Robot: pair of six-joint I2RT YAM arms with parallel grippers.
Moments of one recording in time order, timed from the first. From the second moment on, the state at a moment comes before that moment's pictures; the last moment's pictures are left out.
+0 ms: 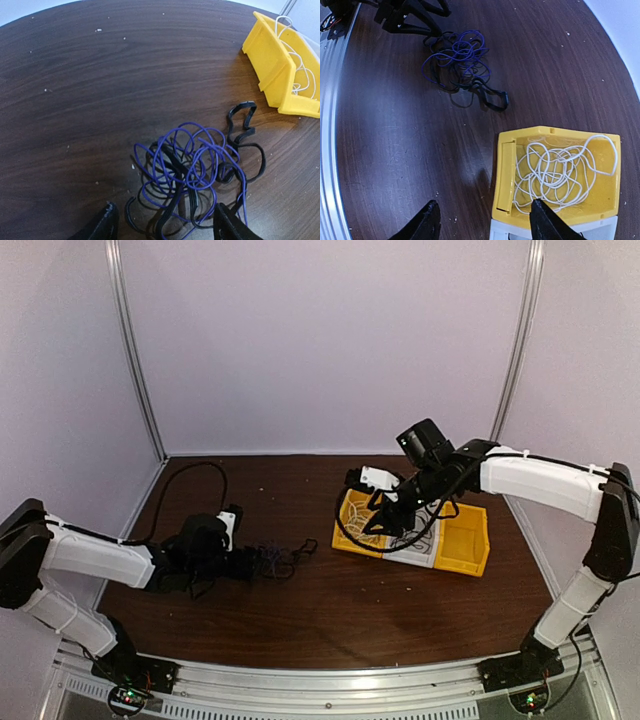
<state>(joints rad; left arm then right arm) -0.79 1.40 0.51 0.25 -0.26 -0.41 0.66 1.61 1.33 -0.61 -0.36 -0.58</state>
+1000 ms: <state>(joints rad) -0.79 1.24 0.31 0.24 -0.22 -0.55 0.98 2.23 1.80 -0.61 -0.06 -0.60</state>
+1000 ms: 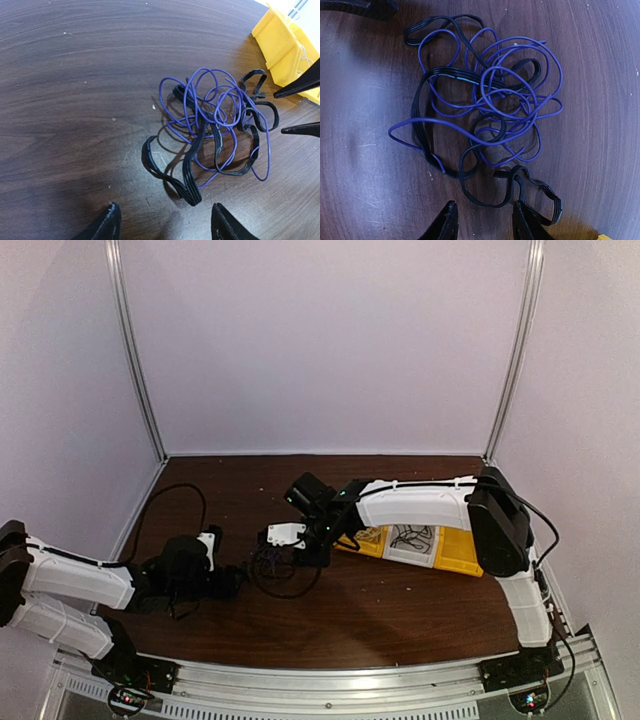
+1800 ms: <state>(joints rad) -0.79 1.18 0.27 0.23 -0.23 -0.57 1.02 2.29 1.83 -0.60 0.03 -0.64</state>
